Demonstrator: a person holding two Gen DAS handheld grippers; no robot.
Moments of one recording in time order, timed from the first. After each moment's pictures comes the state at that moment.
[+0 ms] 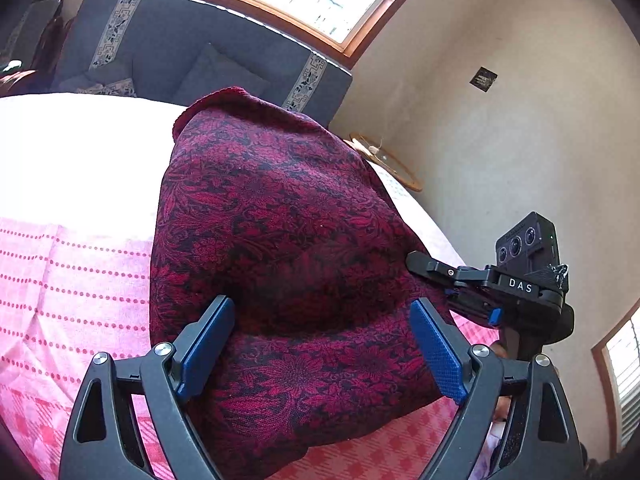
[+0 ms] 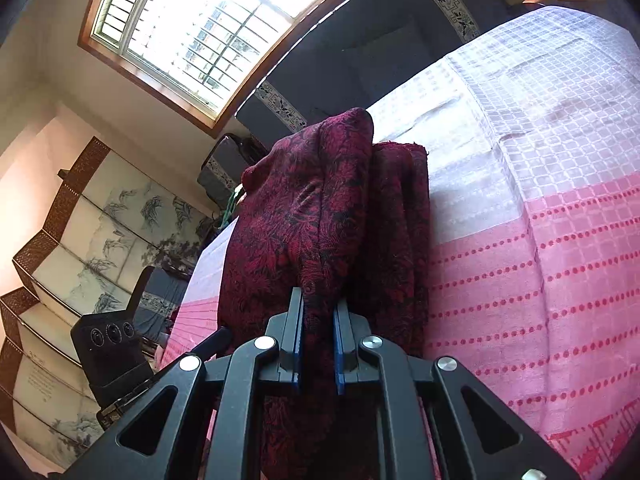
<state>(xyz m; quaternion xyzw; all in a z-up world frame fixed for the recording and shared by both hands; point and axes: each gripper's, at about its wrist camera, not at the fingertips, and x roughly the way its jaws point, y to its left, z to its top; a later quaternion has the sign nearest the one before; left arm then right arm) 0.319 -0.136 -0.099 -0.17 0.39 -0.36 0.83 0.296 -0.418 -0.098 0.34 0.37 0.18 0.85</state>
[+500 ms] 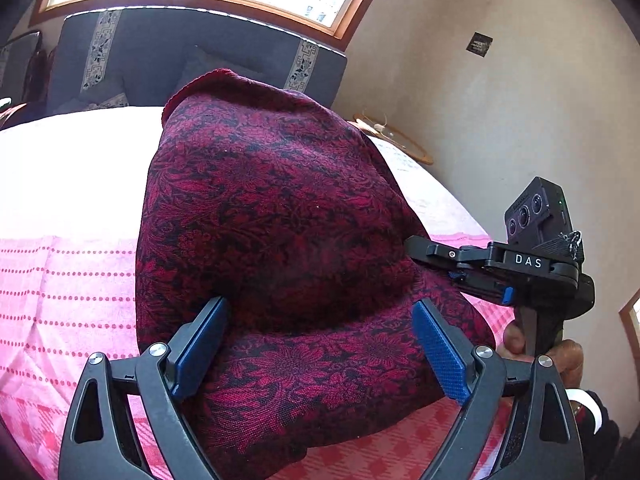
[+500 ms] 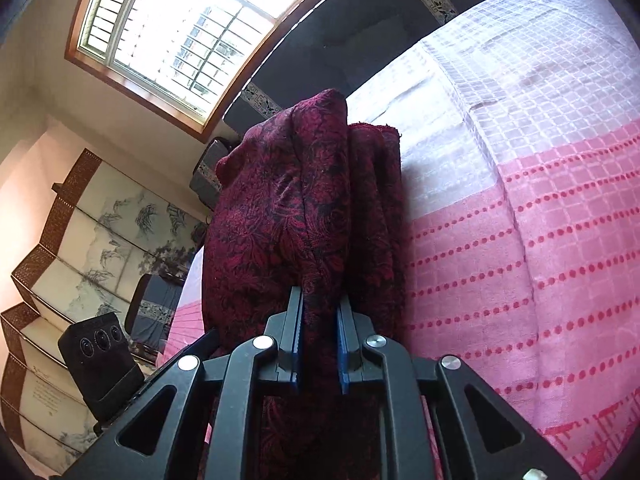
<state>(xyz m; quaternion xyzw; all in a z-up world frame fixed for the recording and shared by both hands) 0.311 -0.162 -0.108 -0.09 0.39 -0.36 0.84 0.296 -0.420 -0.123 0.34 0.38 0.17 0.84</state>
